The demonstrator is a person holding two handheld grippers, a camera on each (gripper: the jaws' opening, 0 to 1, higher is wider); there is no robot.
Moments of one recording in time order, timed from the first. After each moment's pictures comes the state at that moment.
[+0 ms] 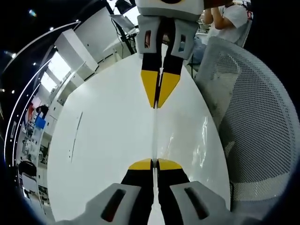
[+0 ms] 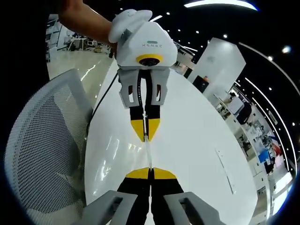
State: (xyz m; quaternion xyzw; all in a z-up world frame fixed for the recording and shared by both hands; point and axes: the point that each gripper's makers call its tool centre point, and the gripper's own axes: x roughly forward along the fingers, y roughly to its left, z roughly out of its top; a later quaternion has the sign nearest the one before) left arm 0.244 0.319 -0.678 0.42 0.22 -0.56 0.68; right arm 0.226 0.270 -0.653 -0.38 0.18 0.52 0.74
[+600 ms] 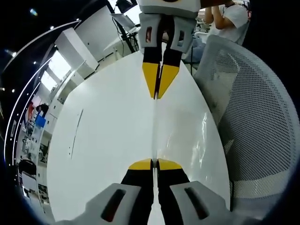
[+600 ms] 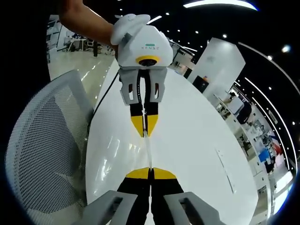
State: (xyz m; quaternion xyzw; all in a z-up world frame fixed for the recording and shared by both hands) left arm 0.245 0.329 -0.679 0.42 0.22 -0.56 0.68; right arm 0.224 0.266 -0.652 -0.38 0.18 0.52 0.75
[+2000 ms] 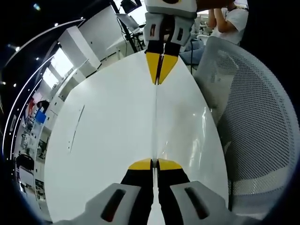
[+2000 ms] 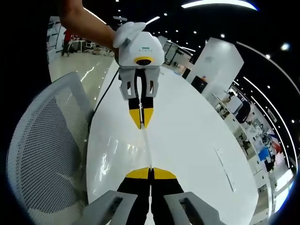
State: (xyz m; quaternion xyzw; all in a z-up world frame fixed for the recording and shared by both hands) left arm 0.245 0.349 -0.680 0.40 0.23 -0.56 0.69; right arm 0.223 0.260 -0.648 -0.37 0.18 0.52 0.75
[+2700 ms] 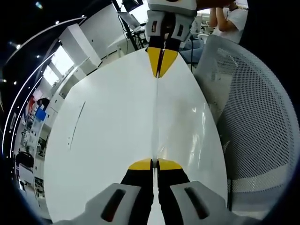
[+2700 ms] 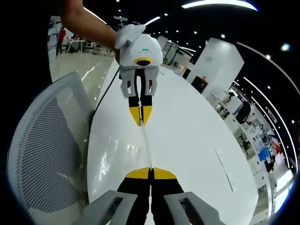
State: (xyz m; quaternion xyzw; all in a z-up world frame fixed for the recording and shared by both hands) left arm 0.245 0.361 -0.683 0.40 0.23 -0.55 0.69; right arm 0.222 0.258 -0.647 -0.37 0.18 0.52 0.75
